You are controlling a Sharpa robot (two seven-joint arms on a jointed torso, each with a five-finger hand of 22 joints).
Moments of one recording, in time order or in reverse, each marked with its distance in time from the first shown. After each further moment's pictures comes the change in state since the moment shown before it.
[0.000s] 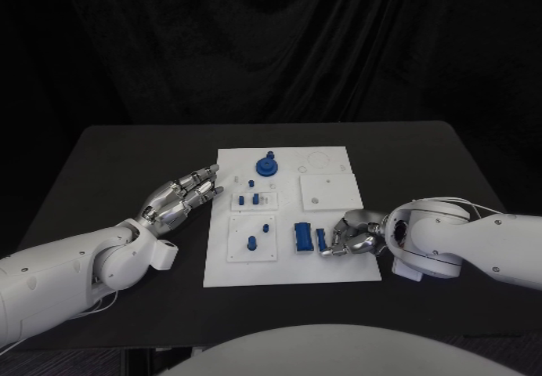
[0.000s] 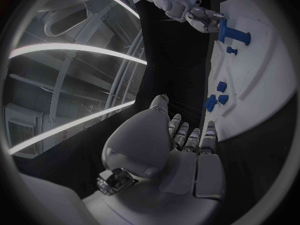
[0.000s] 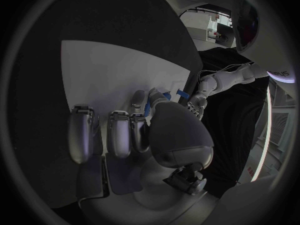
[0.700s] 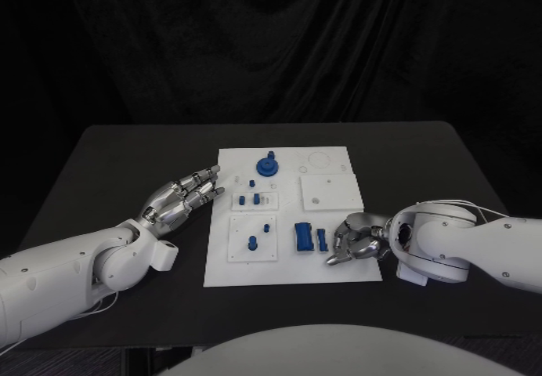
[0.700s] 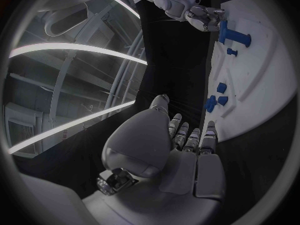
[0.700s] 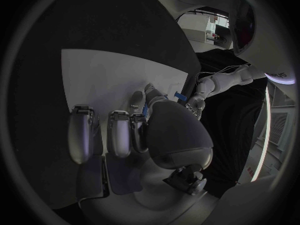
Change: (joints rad) left arm -0.002 -0.007 0.000 0.012 -0.001 0.000 0.002; left_hand 0.000 0.000 0.003 -0.011 0.010 0.010 0.009 0.000 0.002 0.000 0.000 0.005 0.000 0.000 0.000 0.000 0.000 0.000 0.000 0.000 0.000 0.000; right arm 0.000 -0.027 -0.001 0.034 -0.002 0.014 0.007; right_hand 0.053 -0.054 -0.027 -0.059 -0.084 -0.016 0.002 0.019 0.023 0.000 0.000 0.000 0.001 -0.004 -0.003 0.000 0.000 0.000 0.003 -0.003 -0.005 0.000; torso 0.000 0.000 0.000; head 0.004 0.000
